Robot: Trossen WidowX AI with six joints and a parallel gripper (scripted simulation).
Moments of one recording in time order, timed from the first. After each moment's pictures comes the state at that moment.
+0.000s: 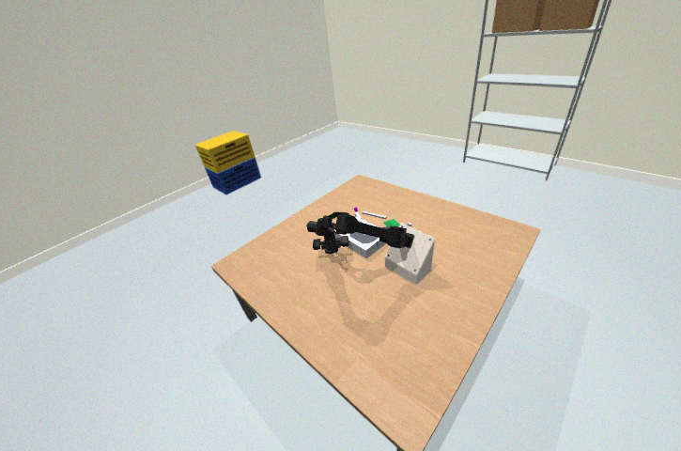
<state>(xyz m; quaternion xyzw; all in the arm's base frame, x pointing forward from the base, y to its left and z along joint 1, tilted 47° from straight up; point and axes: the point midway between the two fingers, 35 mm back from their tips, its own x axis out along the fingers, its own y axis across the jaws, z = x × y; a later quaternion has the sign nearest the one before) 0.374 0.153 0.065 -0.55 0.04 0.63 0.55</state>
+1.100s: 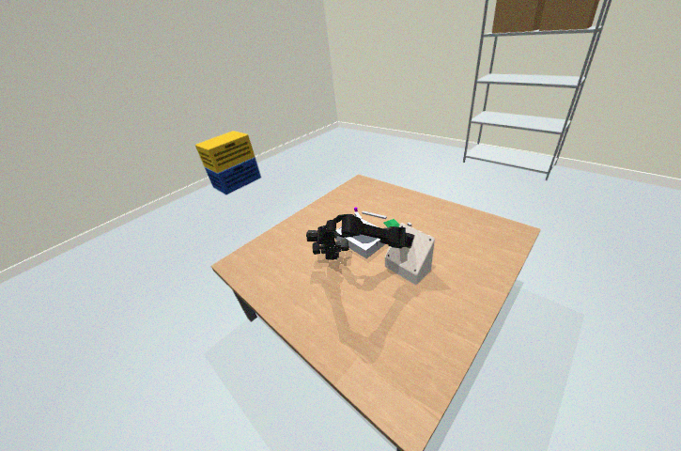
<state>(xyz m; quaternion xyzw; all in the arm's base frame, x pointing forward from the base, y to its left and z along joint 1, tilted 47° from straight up) 0.367 0.163 0.072 -0.63 0.10 0.55 0.54</state>
